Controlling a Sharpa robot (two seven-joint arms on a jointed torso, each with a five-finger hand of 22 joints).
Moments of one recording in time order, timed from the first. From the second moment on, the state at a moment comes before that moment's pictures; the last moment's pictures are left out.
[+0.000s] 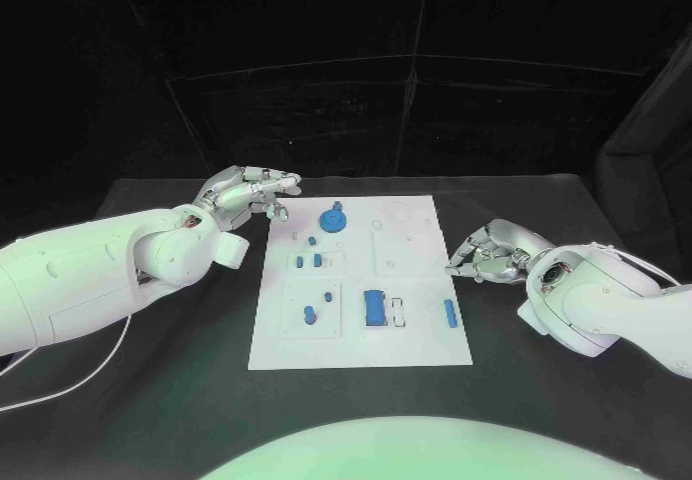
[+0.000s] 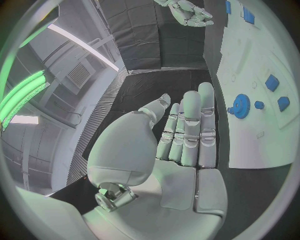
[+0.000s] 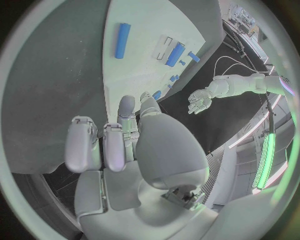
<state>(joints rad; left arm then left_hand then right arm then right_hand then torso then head) 1.25 -0.80 -0.18 1.34 0.03 -0.06 0.37 1.25 -0.03 0.34 -0.07 0.05 1.00 0.18 0.15 0.07 1.02 0.11 0.38 0.07 1.23 0.02 1.01 0.42 0.17 1.13 0.13 0.68 0.64 1.04 -1.15 -0.03 1.88 -1.27 -0.46 -0.51 1.38 0.00 -0.19 0.19 0.31 0.98 0.09 0.32 0.24 1.35 0.00 0.55 0.91 1.47 -0.07 1.42 1.31 0.05 1.44 0.04 1.39 1.27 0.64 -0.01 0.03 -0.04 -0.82</state>
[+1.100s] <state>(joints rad) 1.24 -0.80 -0.18 1.34 0.03 -0.06 0.37 1.26 -0.03 0.34 -0.07 0.05 1.00 0.18 0.15 0.07 1.02 0.11 0.38 0.07 1.23 0.02 1.01 0.41 0.17 1.13 0.13 0.68 0.64 1.01 -1.11 -0.03 1.88 -1.46 -0.17 -0.63 1.32 -0.01 -0.27 0.28 0.24 1.08 0.06 0.31 0.28 1.43 -0.02 0.82 1.08 1.47 -0.07 1.48 1.31 0.05 1.46 0.03 1.45 1.31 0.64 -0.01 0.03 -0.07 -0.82</state>
